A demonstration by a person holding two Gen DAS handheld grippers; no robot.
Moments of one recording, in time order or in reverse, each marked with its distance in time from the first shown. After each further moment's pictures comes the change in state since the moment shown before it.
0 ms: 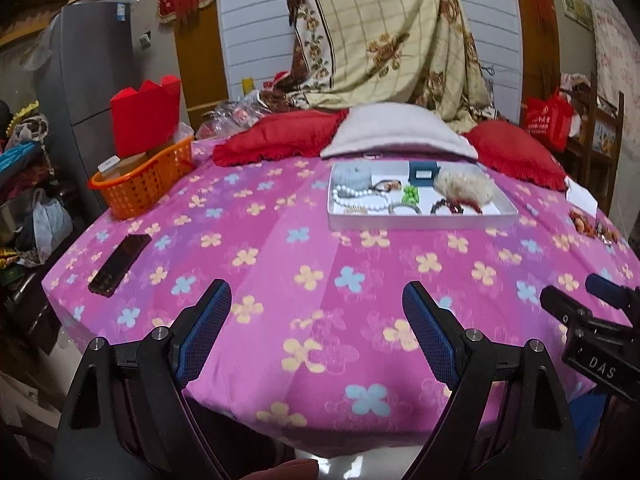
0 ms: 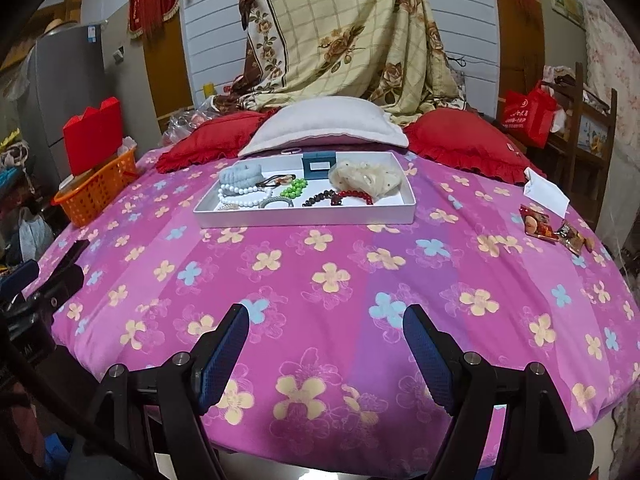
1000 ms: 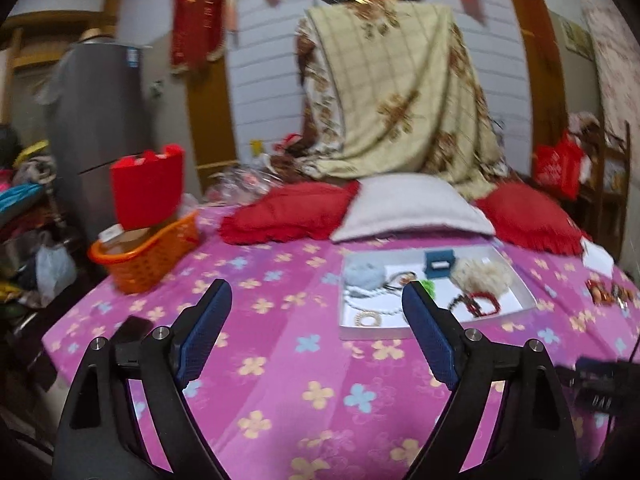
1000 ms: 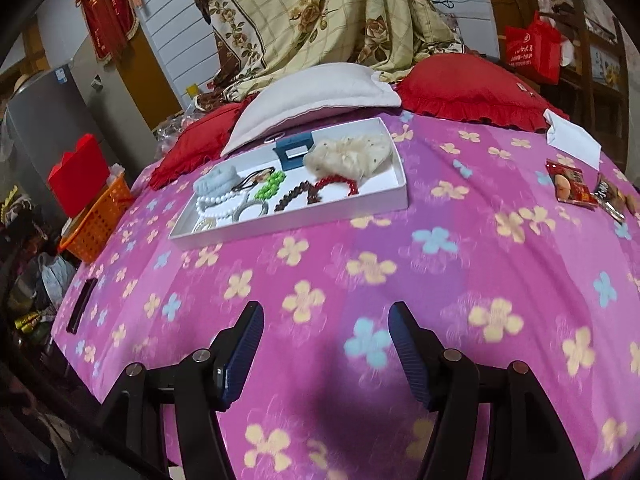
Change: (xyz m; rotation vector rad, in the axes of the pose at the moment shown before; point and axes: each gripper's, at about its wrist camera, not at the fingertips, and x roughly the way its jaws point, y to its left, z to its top) left arm 0.012 0.012 0.083 -0.029 -0.228 0.056; right arm 0.054 -0.064 0.031 0.168 0.109 0.141
